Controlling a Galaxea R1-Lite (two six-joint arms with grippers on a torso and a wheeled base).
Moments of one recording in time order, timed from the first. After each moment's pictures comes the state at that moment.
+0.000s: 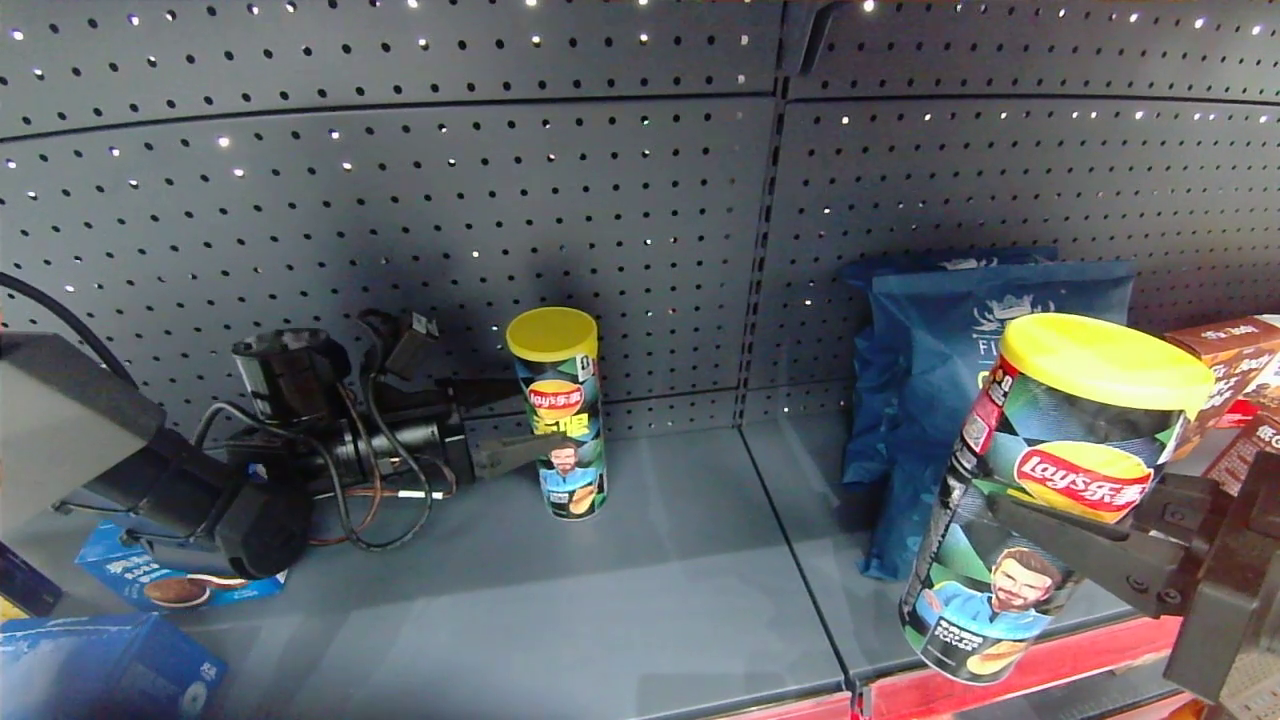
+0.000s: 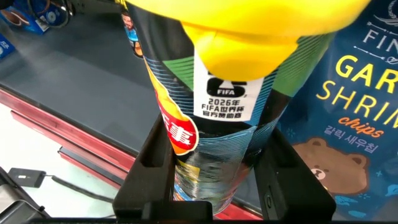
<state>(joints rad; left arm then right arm) -0.08 2.08 -0.86 -1.12 -1.02 0.01 0.82 1.08 -0.63 -0.27 -0.22 -0.03</state>
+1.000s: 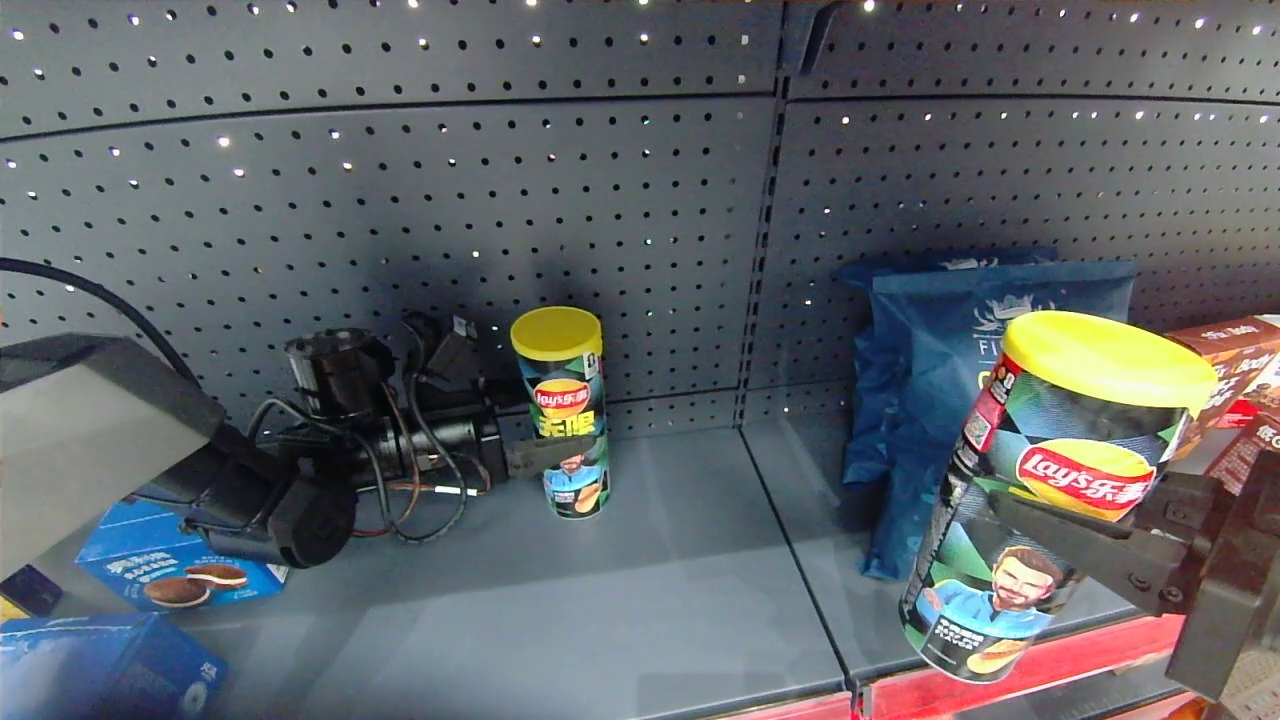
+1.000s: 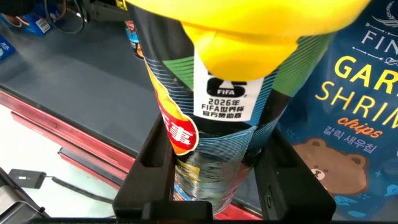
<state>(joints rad) -0.14 2.14 -0.94 -1.12 -1.01 0.01 0.82 1.07 -0.63 -0.27 -0.22 -0.03</state>
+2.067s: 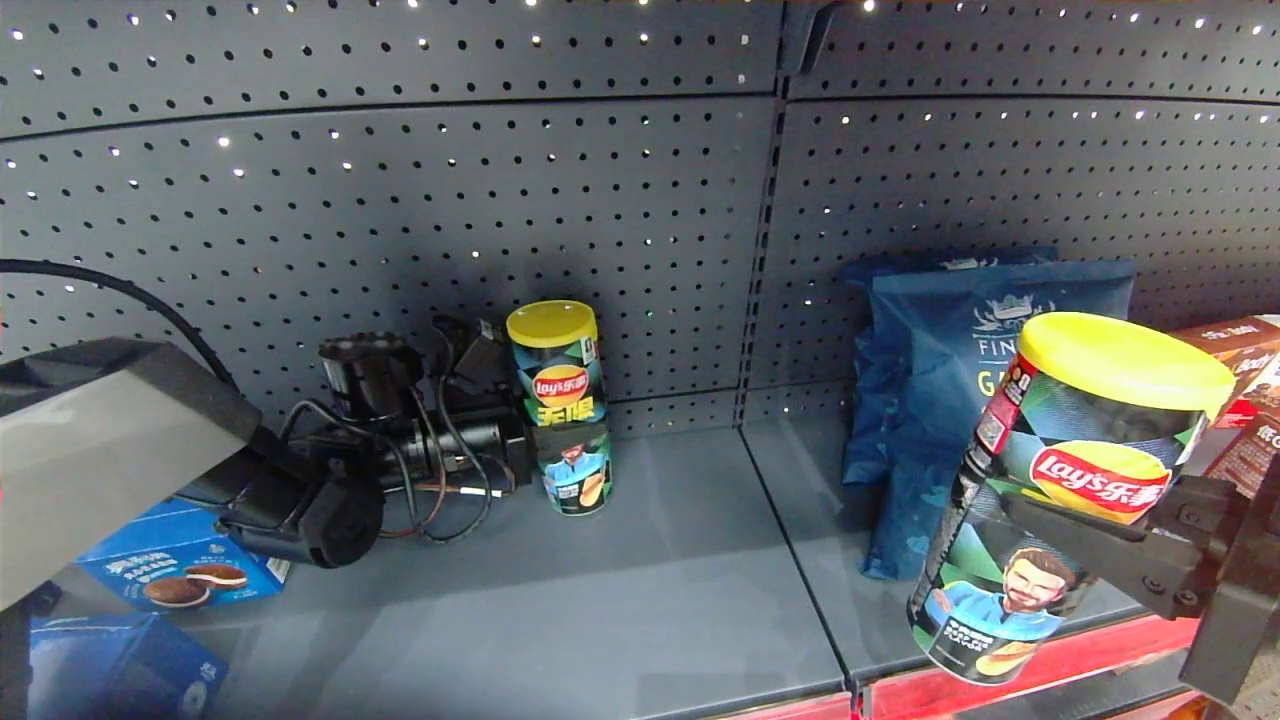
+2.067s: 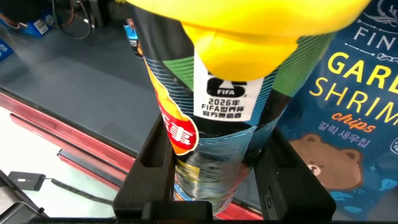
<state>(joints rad) -0.19 2.17 -0.96 -1.13 -0.98 -0.01 0.81 1.06 -0.62 -0.27 -0.22 -0.03</state>
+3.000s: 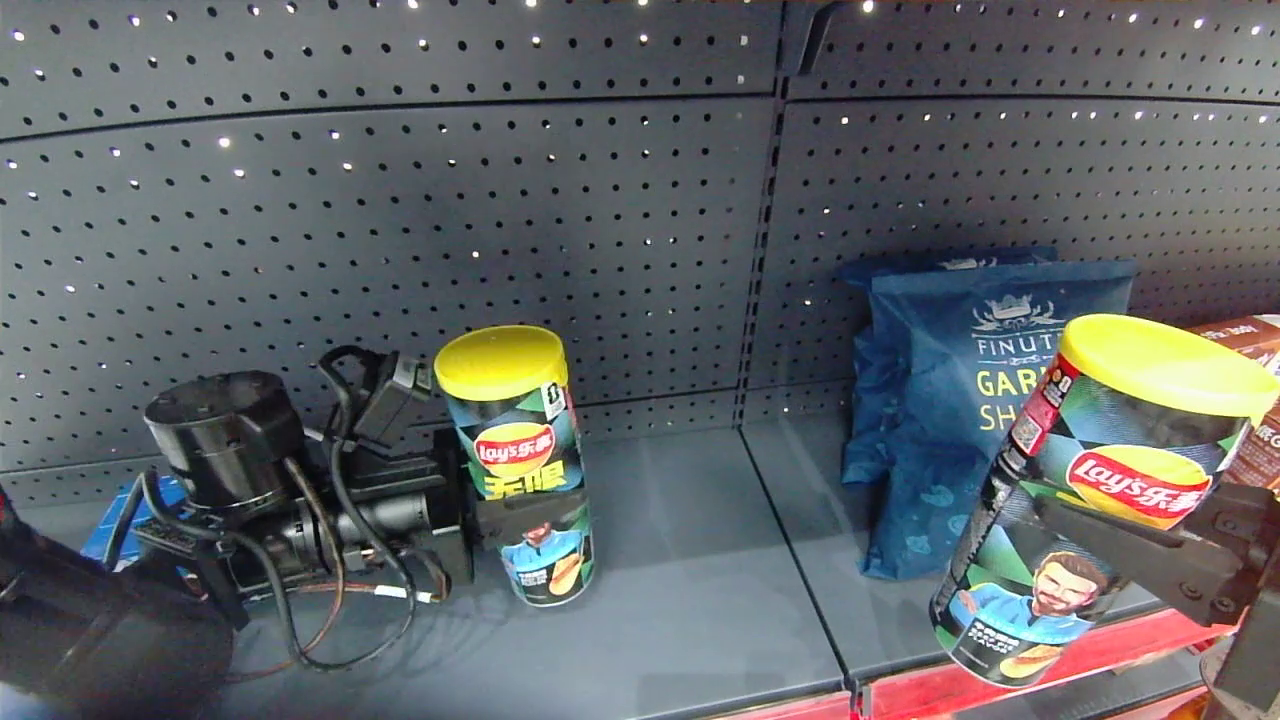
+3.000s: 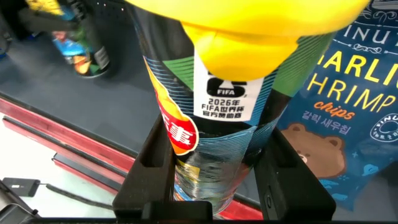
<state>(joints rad) -0.26 1.80 -0.49 -1.24 -0.92 -0.01 0.78 1.01 -0.59 -0.27 -0.22 -0.03</state>
